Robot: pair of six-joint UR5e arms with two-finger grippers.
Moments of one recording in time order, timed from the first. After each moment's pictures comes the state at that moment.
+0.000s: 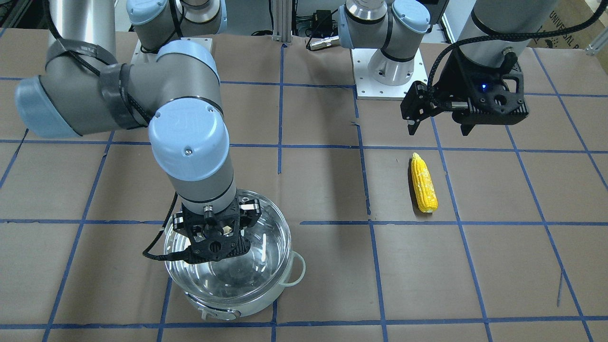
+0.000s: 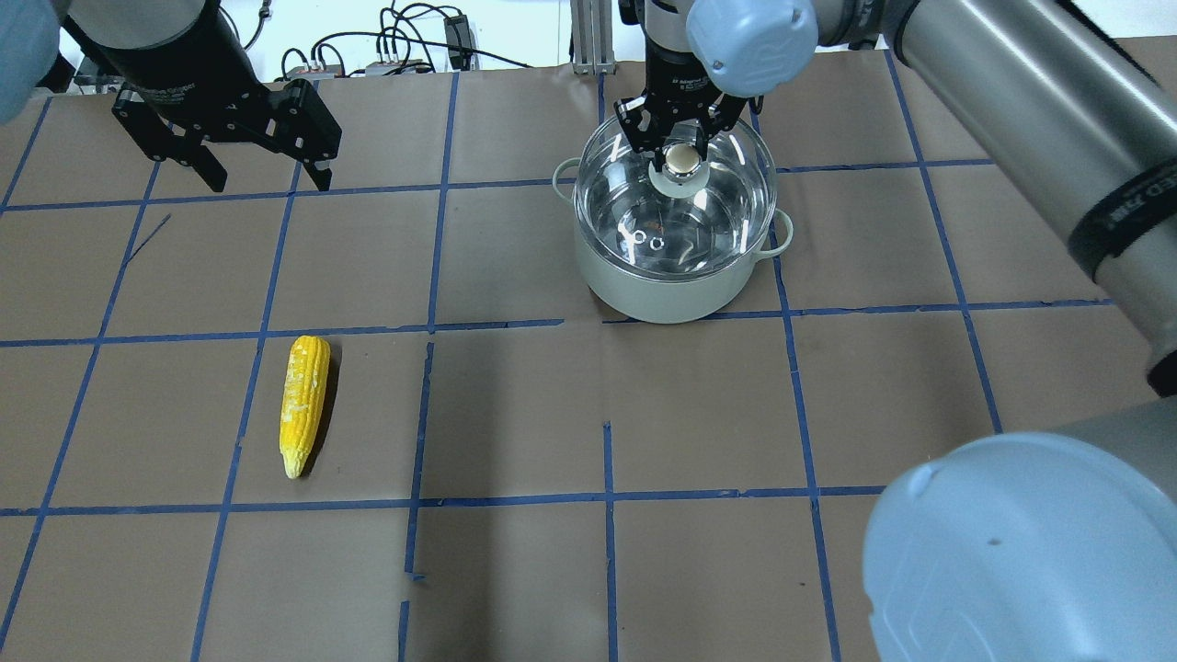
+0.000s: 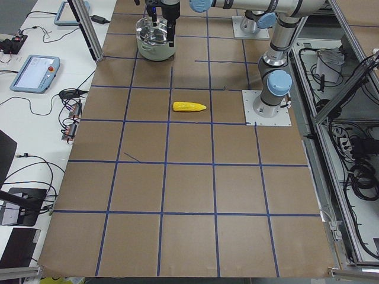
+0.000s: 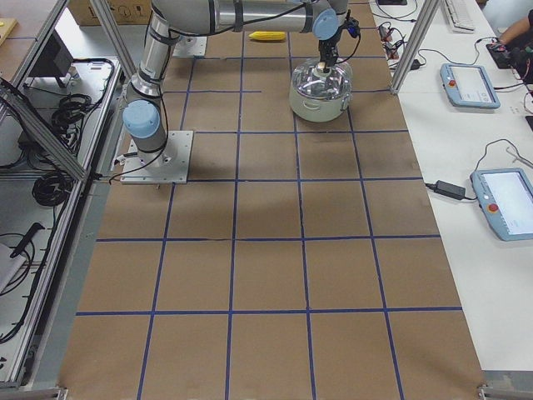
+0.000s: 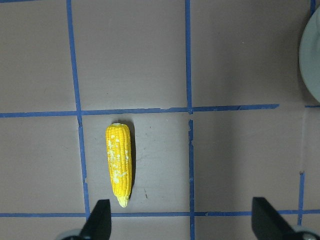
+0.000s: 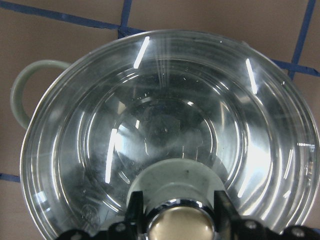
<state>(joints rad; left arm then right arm) -1.53 -1.64 -1.43 -1.64 1.61 0.06 1.79 -1.06 1.16 -1.66 -1.60 0.01</state>
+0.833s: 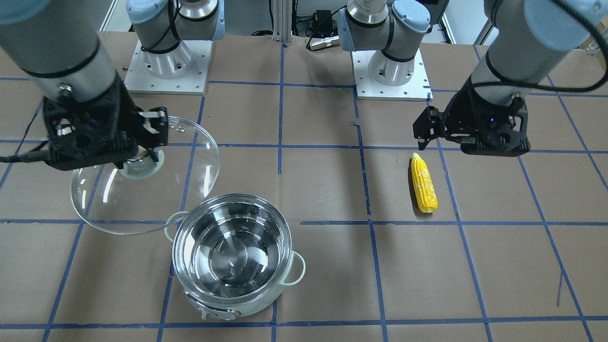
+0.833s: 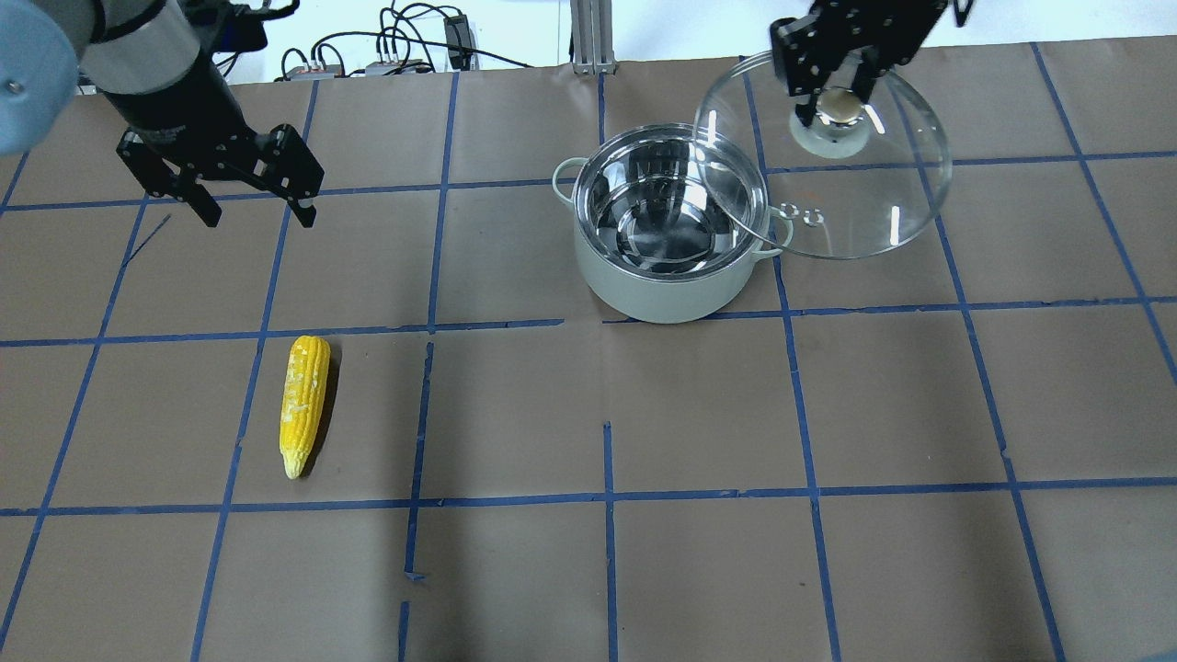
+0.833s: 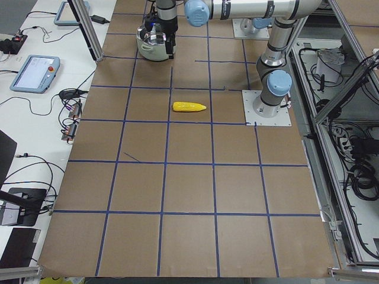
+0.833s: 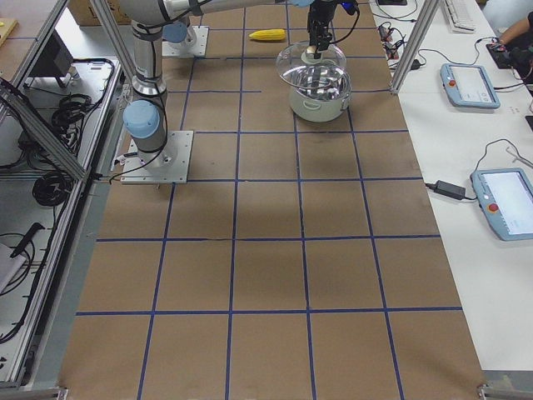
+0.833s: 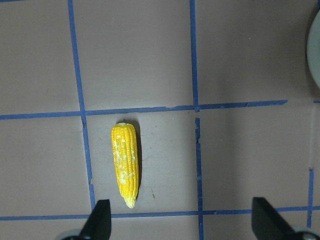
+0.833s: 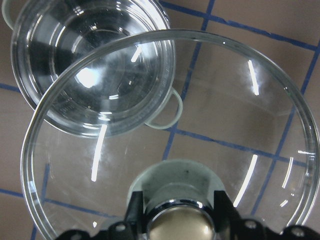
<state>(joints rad) -1.43 -1.68 -1.55 -1.58 1.60 0.19 1.58 -1.34 1.21 -1.39 -1.59 -0.27</state>
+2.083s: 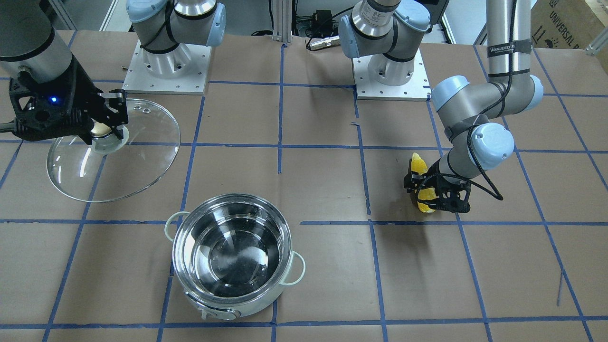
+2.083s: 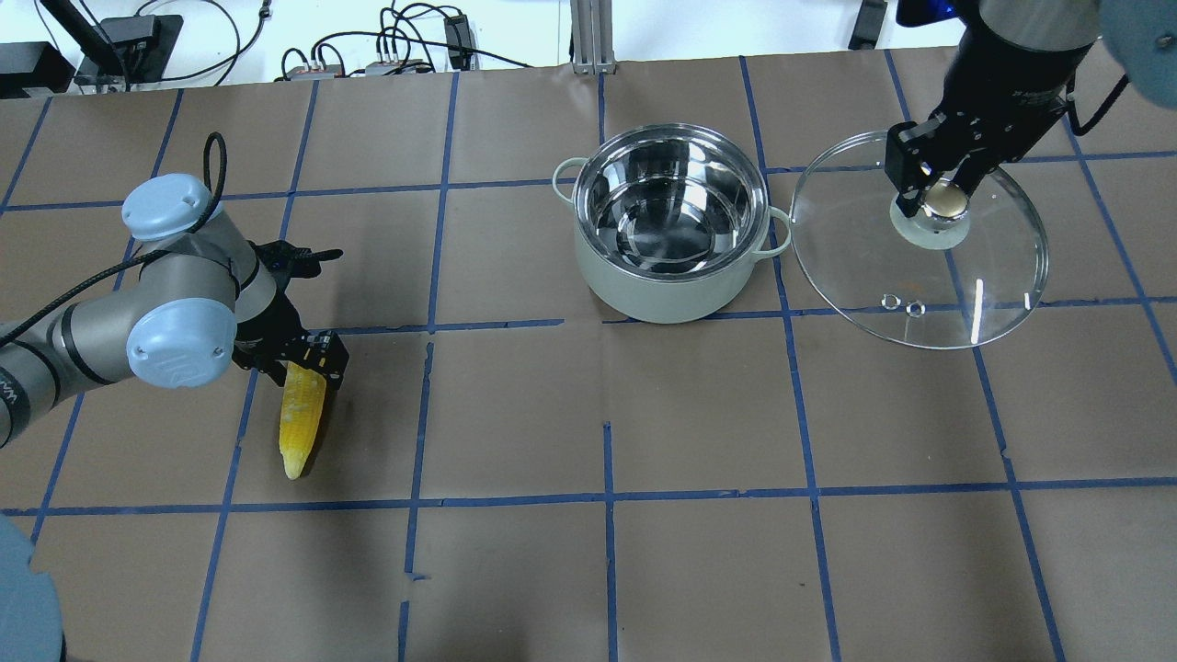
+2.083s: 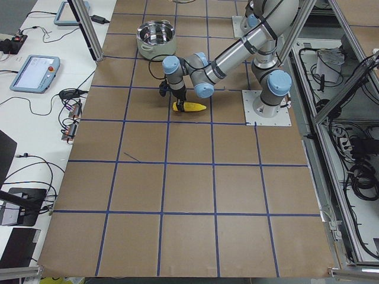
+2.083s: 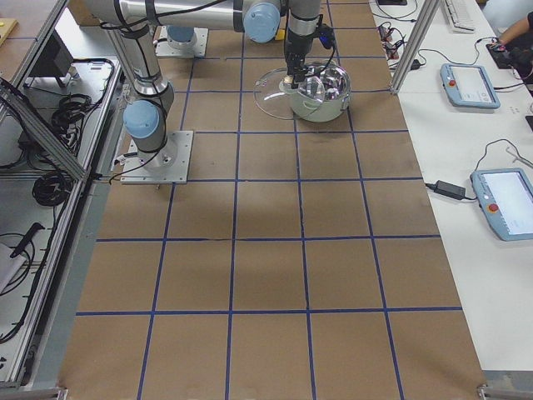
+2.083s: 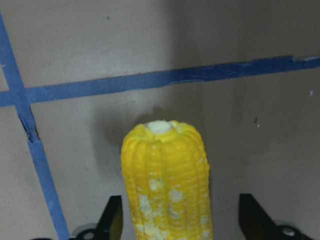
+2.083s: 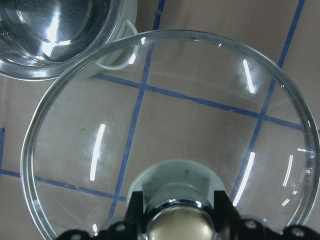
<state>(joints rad) -1.29 -1.87 -2.05 -0.98 1.61 0.39 1.46 -1.51 1.52 -1.52 -1.60 -0.37</state>
